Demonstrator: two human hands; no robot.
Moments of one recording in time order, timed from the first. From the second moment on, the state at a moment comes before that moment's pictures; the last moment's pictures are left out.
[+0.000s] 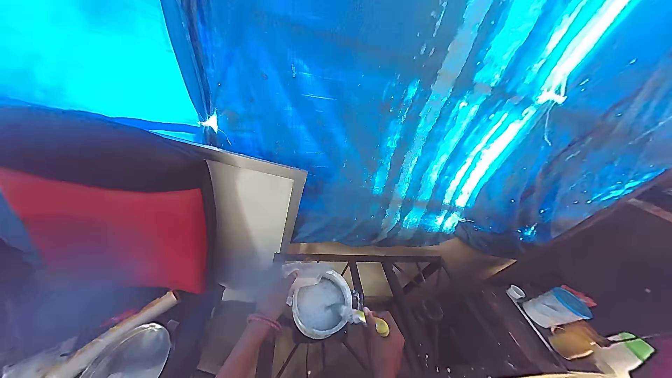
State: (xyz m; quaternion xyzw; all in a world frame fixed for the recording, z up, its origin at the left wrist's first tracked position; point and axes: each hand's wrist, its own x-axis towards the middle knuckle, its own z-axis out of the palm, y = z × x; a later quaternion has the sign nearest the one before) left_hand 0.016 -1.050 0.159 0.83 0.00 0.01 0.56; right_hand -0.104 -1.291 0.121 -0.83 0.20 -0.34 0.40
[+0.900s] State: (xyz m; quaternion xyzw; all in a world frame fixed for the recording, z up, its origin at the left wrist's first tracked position) left_hand 0.007 -1.044 0.167 0.83 0.01 0.02 0.55; right_hand -0.107 -1.296 0.121 -0.83 0.18 -0.31 0.43
